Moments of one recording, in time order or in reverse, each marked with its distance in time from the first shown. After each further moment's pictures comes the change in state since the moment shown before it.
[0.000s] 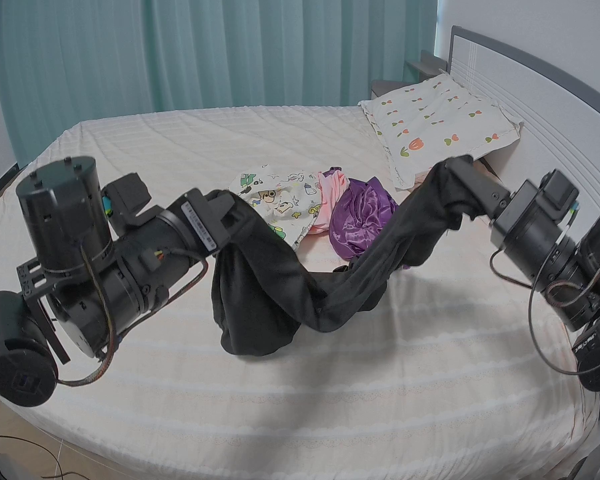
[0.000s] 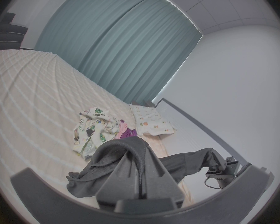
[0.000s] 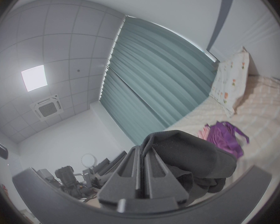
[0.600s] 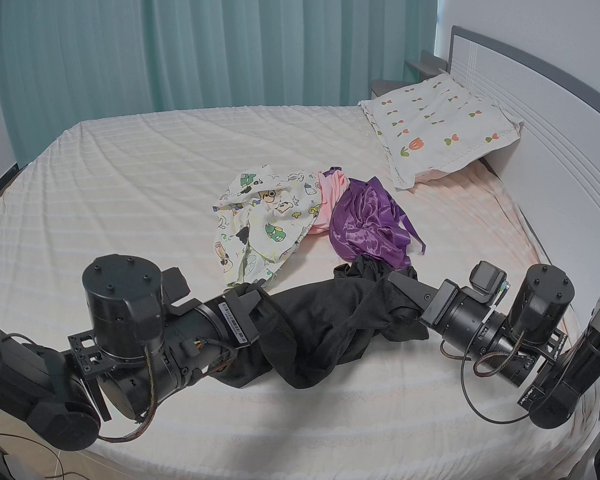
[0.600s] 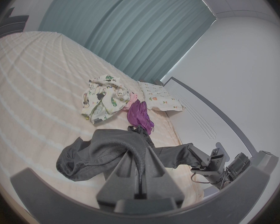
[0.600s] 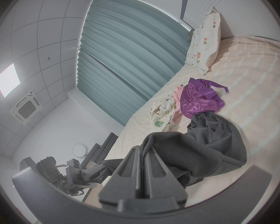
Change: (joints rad) left arm -0.063 0.120 0.214 -0.110 -0.020 -0.105; right arm 0.081 0.284 0.153 -0.101 -0.065 0.095
